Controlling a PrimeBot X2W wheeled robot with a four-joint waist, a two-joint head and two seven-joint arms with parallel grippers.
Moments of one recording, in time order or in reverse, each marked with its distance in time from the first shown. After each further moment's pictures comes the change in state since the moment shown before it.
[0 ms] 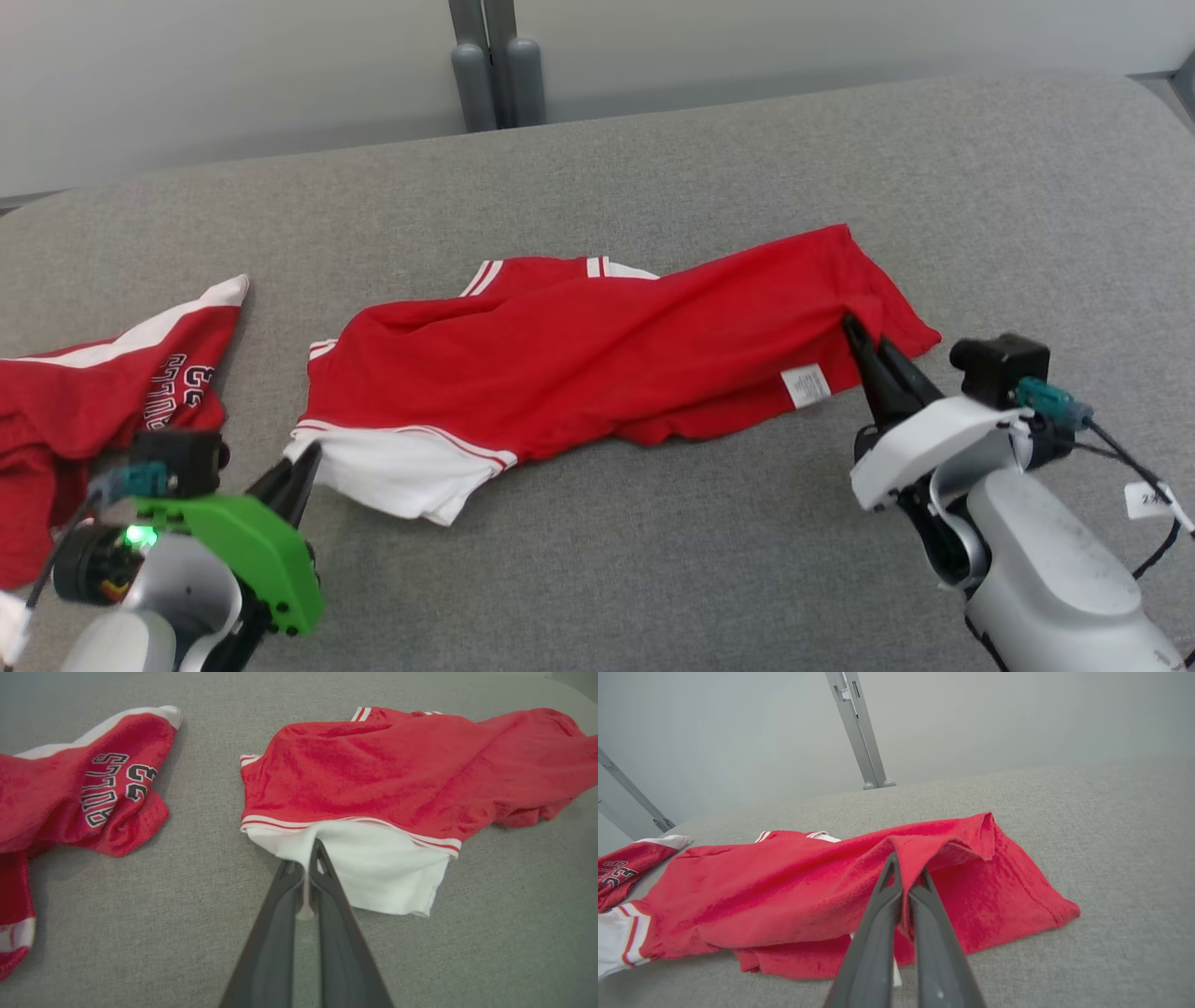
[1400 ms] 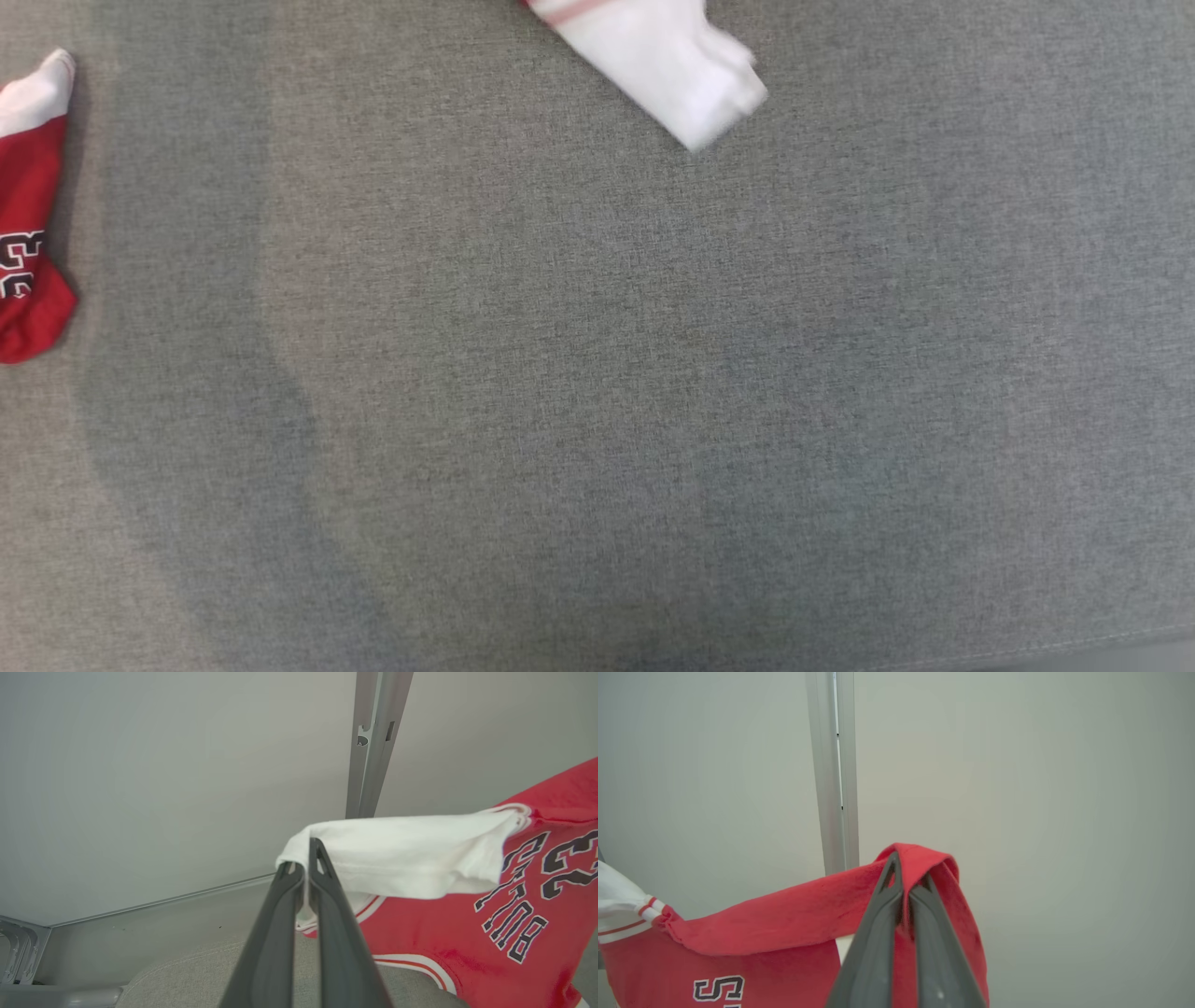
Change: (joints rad) left arm -1.696 0.122 -0.349 0.719 -0.155 -0.004 0.266; right arm -1.463 -0.152 0.388 0.370 0.300 0.000 0.091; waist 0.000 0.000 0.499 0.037
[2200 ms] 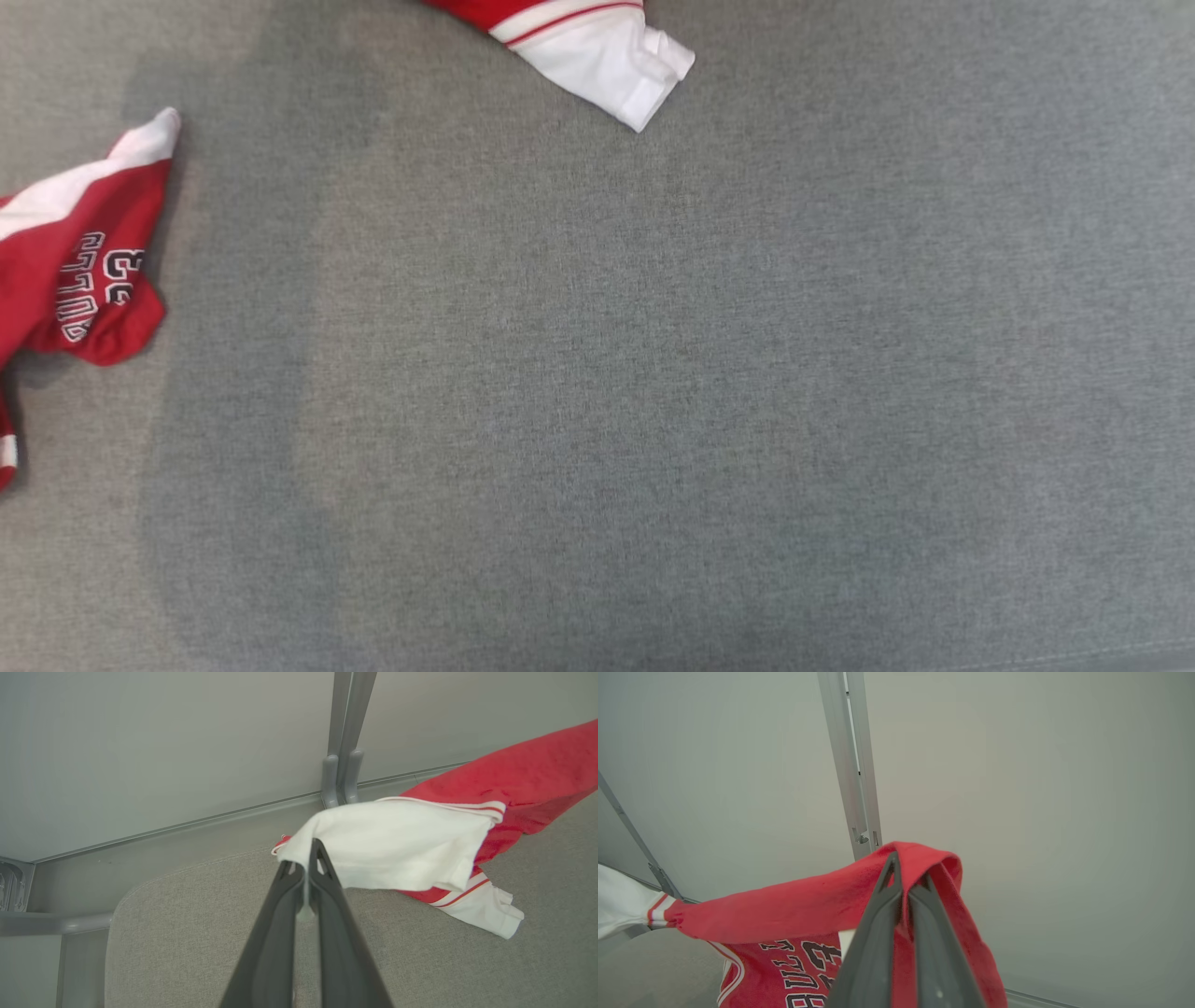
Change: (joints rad) left arm 0.147 0.040 -0.203 0.032 -0.256 -0.002 0.128; right arm 0.188 -0.034 0.199 0.014 0.250 0.000 0.041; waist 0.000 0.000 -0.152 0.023
